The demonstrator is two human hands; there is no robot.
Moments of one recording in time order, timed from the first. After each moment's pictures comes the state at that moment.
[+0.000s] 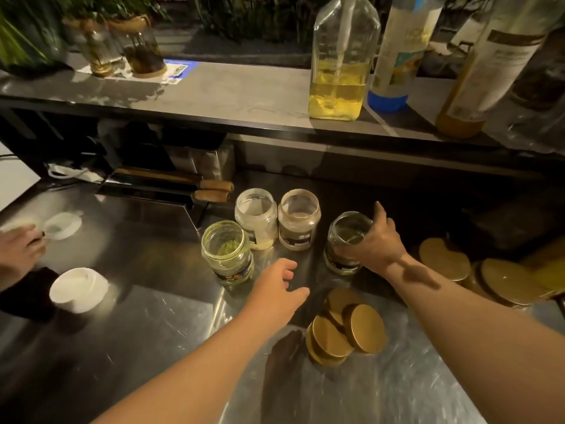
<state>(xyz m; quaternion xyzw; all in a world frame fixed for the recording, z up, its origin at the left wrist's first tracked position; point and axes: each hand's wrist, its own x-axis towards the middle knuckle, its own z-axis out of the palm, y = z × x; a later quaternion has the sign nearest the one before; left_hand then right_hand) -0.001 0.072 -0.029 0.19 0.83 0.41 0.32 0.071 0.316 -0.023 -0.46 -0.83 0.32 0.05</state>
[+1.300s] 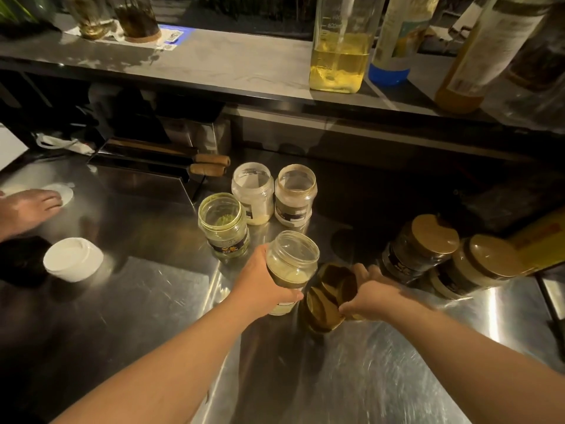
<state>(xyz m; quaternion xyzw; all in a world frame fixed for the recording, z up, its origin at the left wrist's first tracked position) 0.006 0.040 -0.060 0.19 0.85 0.36 0.32 0.162 0.258 -0.079 -0.37 -0.87 0.22 -0.25</state>
